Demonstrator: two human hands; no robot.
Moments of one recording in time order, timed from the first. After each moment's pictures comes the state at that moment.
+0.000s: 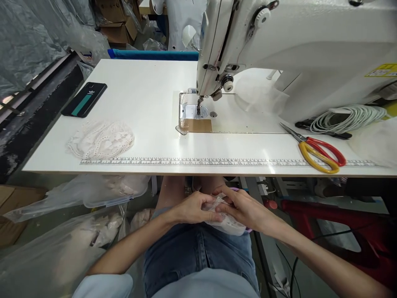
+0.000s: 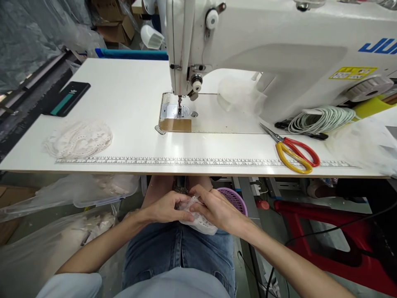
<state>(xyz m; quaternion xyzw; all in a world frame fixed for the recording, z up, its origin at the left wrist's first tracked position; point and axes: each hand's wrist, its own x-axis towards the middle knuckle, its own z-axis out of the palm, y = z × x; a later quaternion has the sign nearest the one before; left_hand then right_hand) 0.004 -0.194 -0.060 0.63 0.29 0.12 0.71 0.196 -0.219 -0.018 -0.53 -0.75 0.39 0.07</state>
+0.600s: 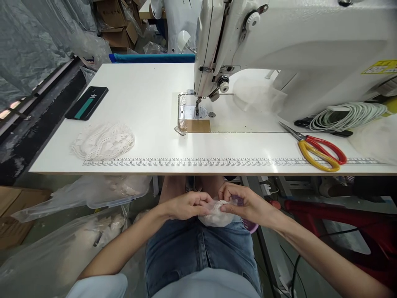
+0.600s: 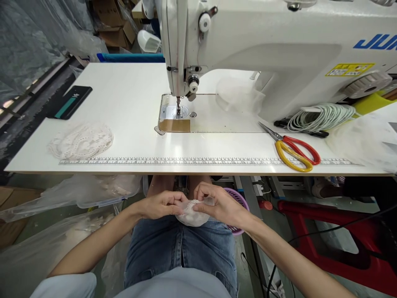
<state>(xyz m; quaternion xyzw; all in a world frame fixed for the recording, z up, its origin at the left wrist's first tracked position) -0.013 -0.187 -0.050 0.51 0.27 0.07 0.82 0.206 -0.211 -0.015 -0.44 -0.70 0.53 0.19</state>
